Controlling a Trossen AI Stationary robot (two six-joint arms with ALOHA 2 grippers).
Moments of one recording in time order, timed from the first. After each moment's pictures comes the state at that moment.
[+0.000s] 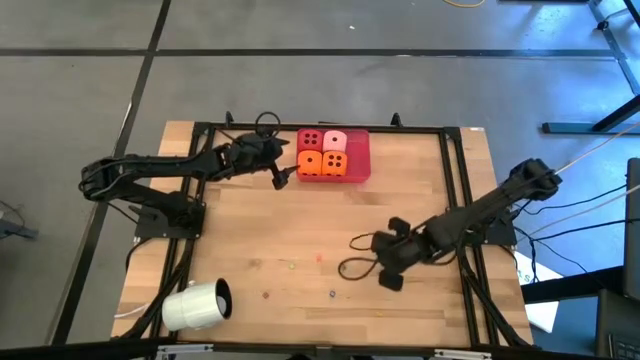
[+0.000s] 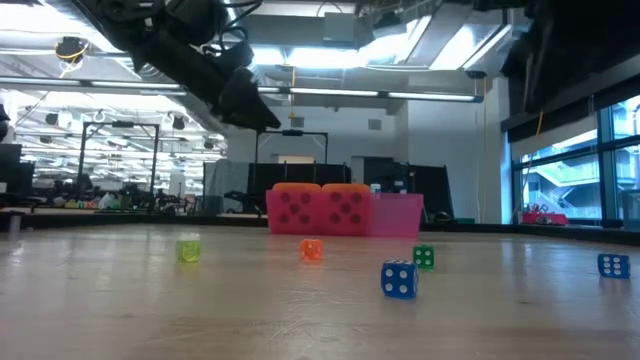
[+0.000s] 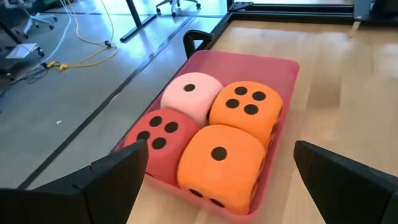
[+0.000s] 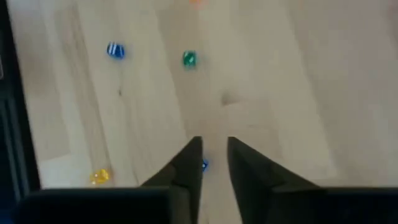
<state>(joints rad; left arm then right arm) 0.34 1.18 0.67 0.14 -0.14 0.11 0.52 1.47 1.07 -0.77 0.20 0.75</state>
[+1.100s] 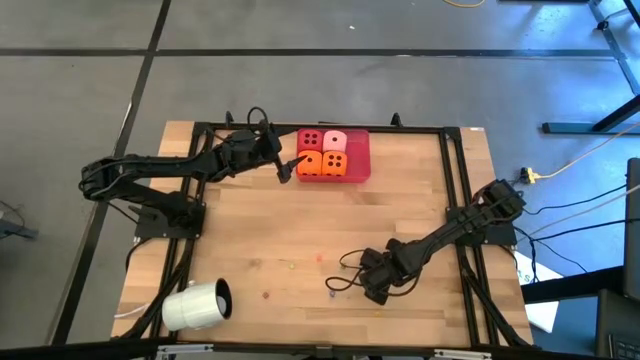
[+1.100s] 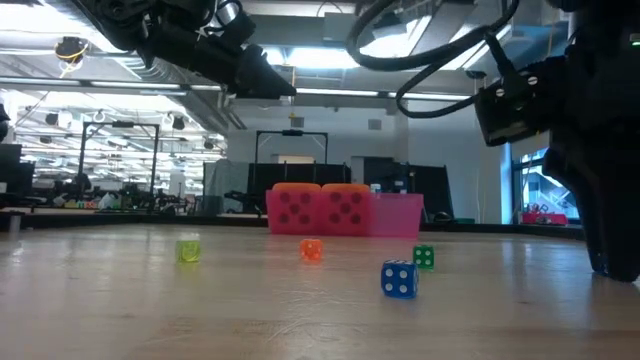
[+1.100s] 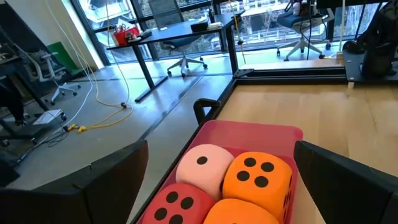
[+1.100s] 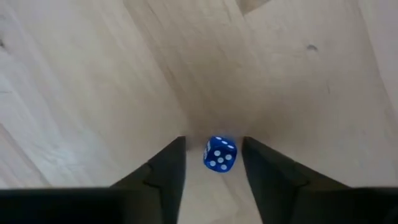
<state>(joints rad) 0.34 1.18 0.67 0.39 -0.14 0.22 0.57 1.85 1.07 -0.69 0.04 1.04</state>
